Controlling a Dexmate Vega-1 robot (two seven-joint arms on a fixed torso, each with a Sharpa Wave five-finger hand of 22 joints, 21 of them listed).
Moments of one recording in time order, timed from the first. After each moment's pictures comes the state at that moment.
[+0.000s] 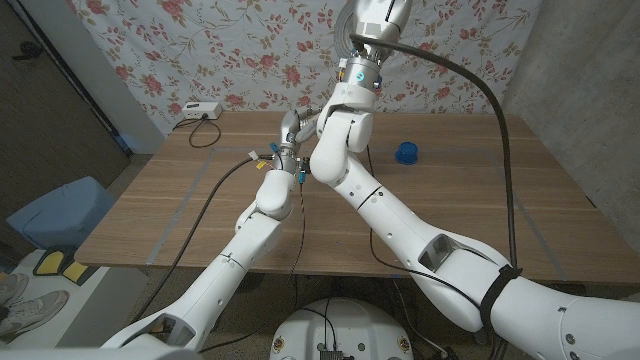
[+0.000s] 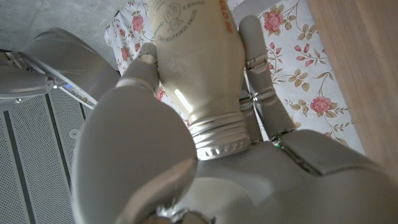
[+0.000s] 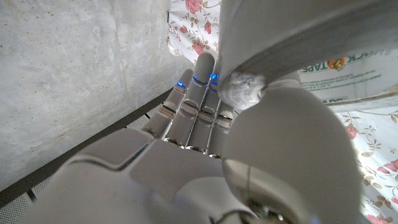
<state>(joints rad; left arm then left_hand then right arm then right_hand) 0.90 0.25 0.41 -1.58 -0.19 -0.28 0.30 1.10 -0.12 0.44 -0.16 0.17 0.95 0.06 0.57 0.29 0.88 -0.01 0.57 0.47 1.01 0.13 0.37 0.64 0.97 -0.09 1.16 0.18 -0.54 0.10 -0.76 -1.54 -2.21 -1.10 0.11 1.01 -0.07 0.15 -0.12 0.26 0.94 0.01 0.43 0.41 0.94 -0.03 0.78 0.38 0.91 -0.12 0.83 1.20 0.46 -0.05 0.64 0.21</state>
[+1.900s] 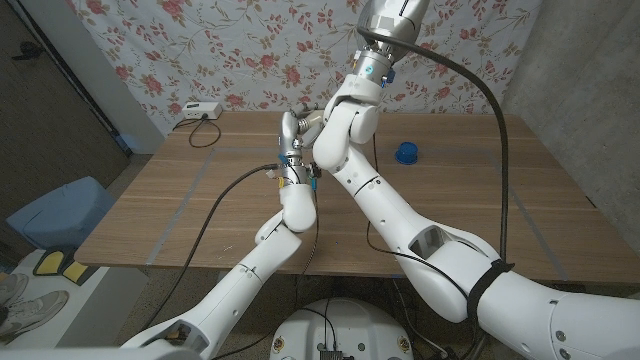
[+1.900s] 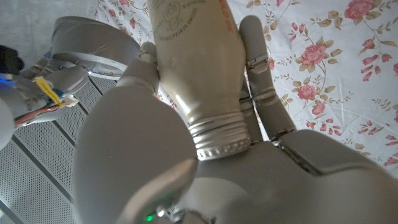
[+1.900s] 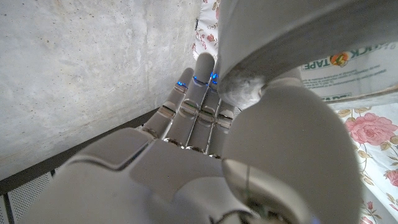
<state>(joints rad) 0.94 0.23 0.51 -1.61 0.22 -0.36 0.76 1.11 -0.12 0.44 -0.16 0.17 0.96 0.05 0.56 0.28 0.90 -0.01 0.54 0.47 1.02 0.13 0.37 0.63 0.97 -0.09 1.18 0.18 -0.49 0.19 -0.61 -1.36 -2.32 -1.17 0.09 1.03 -0.09 0.14 -0.13 0.26 0.96 0.00 0.41 0.41 0.95 -0.03 0.77 0.38 0.92 -0.13 0.84 1.22 0.46 -0.05 0.68 0.20</state>
